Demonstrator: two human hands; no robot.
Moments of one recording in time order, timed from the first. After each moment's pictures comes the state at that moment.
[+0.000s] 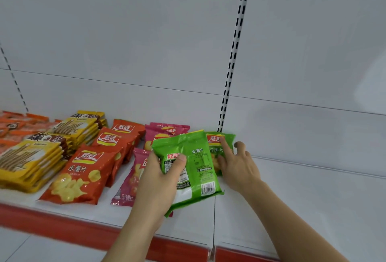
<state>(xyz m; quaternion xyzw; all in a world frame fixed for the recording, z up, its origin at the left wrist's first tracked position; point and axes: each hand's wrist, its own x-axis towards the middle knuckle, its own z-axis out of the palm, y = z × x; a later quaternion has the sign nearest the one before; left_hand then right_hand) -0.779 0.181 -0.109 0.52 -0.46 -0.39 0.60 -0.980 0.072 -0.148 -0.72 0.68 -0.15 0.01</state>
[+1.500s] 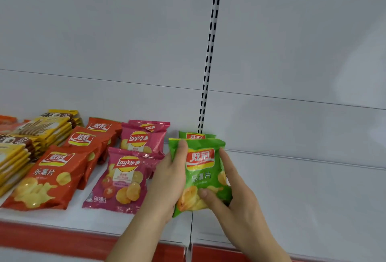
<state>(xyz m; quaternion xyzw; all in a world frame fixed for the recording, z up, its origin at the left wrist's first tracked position) -0.841 0.178 -0.089 0.52 -0.44 -0.51 0.52 -0.990 0.209 -0.140 -0.67 0.51 -0.48 0.25</state>
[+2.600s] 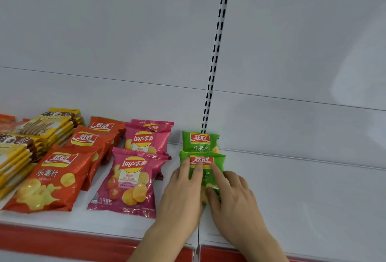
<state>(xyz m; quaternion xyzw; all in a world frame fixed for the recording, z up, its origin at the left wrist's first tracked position) -0.838 0.171 -0.134 0.60 -0.78 -0.08 0.17 -0.975 0.188 -0.154 -0.73 0.65 -0.21 0.01</state>
